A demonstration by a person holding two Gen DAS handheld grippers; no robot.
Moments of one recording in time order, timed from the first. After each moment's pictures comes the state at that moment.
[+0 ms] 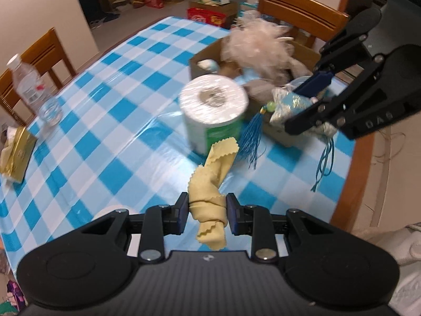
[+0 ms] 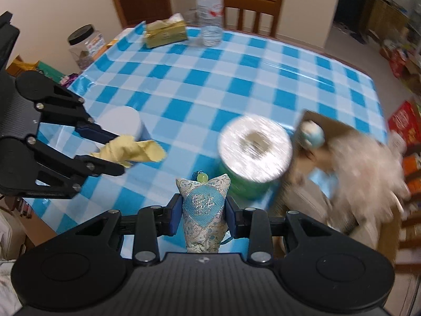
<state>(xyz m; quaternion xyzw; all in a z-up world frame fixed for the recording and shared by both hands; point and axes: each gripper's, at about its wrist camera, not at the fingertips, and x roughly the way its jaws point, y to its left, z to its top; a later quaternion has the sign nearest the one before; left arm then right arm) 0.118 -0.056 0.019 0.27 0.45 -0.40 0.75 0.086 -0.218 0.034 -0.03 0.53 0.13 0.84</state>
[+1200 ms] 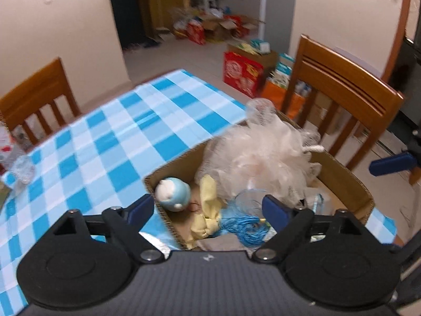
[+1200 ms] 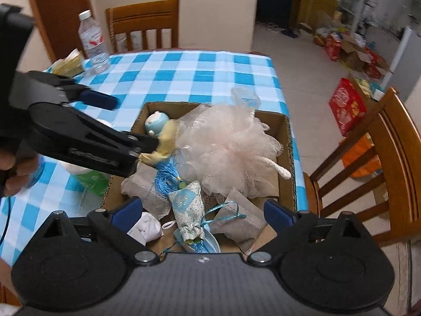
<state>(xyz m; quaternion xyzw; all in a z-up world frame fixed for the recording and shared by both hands) 0.169 -0.266 0.000 0.18 0.39 -0.31 0.85 0.072 -0.415 0.005 0.01 0.47 0.00 0.88</state>
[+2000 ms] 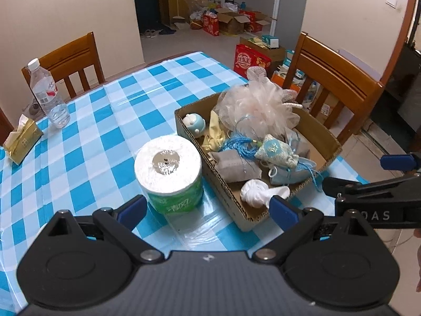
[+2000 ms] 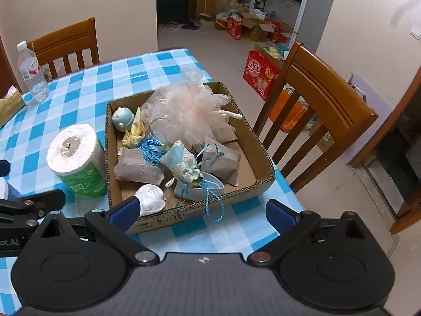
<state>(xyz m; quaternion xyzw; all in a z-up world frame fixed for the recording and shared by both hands) 0.073 -0.164 0.036 0.15 0.42 -0.29 0.84 -0.012 -0.328 0.023 0.08 0.45 -0.22 0.86</state>
